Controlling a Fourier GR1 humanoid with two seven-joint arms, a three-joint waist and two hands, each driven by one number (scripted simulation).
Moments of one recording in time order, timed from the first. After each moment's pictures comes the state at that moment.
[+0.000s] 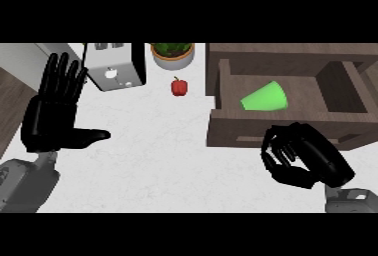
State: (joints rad) left arm -0.30 0.53 -0.27 -1.49 0.83 0.23 -0.33; right arm -0.12 -0.33 0.18 -1.72 0.57 0.25 -0.14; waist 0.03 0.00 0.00
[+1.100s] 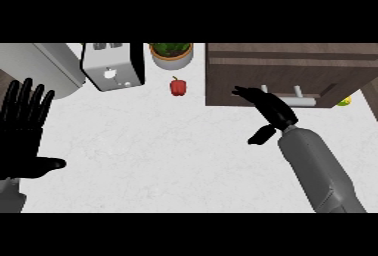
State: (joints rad) left arm -0.09 0.53 -0.05 -1.46 0.80 -0.08 -0.35; right arm -0.62 -0.20 0.09 -0.73 0.81 0.02 -0.40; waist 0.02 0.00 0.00
